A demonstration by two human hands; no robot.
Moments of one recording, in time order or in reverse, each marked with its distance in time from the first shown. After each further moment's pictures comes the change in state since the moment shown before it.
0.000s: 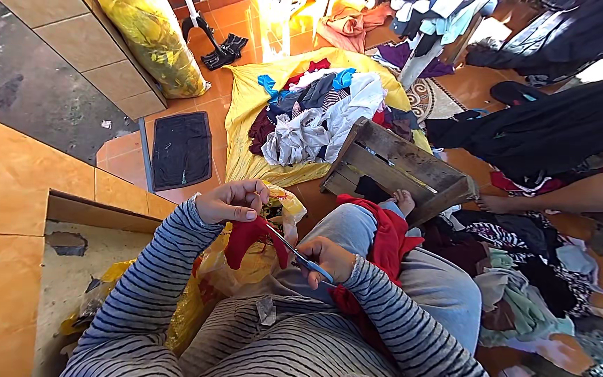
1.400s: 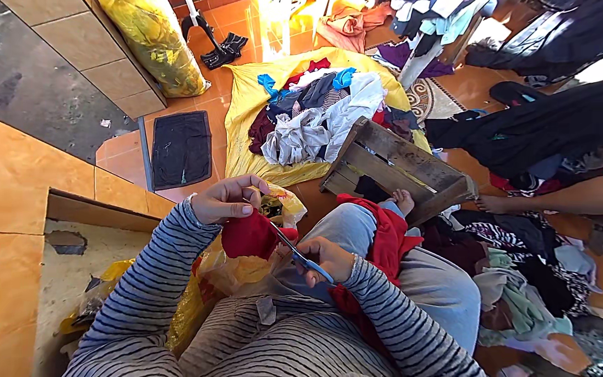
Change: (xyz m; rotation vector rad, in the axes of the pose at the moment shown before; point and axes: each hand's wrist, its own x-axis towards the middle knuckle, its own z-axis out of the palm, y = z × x) left_hand -0.005 0.005 0.004 -0.008 0.034 0.074; right_hand 0.001 -0.001 0.002 -0.027 0.000 -0.028
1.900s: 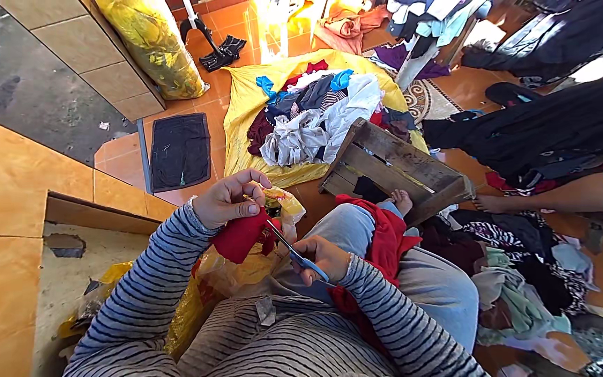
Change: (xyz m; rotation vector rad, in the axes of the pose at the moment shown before) left_hand 0.010 0.010 0.020 0.183 0.151 0.037; right_hand 0.005 -0.002 0.002 0.036 0.005 -0.007
